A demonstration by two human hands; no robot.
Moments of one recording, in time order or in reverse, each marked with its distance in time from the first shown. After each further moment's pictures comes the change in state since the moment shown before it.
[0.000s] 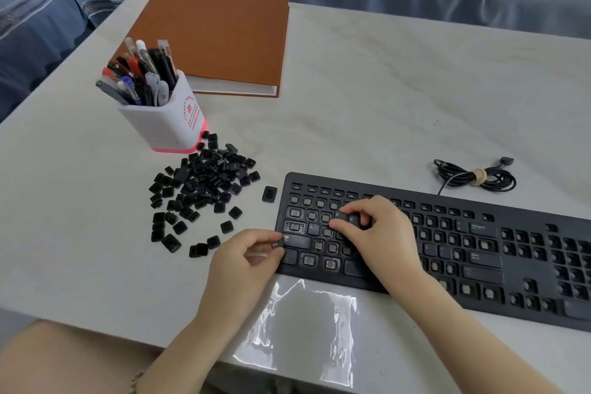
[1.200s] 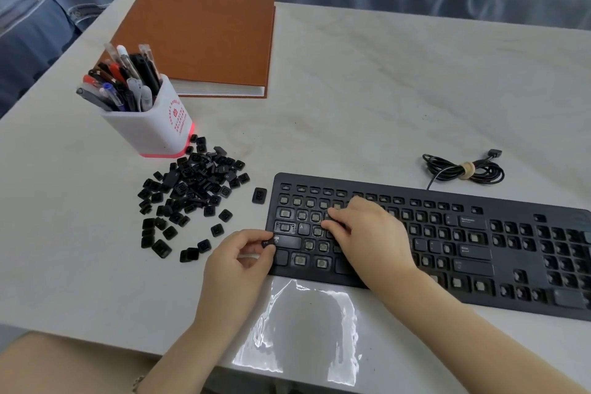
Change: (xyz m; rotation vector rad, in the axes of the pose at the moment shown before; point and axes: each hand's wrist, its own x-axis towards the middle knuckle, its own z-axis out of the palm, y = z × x) left_hand -0.001 -0.001 0.009 -0.030 0.051 0.022; right_hand -0.004 -0.007 -0.005 -0.379 0.022 -0.306
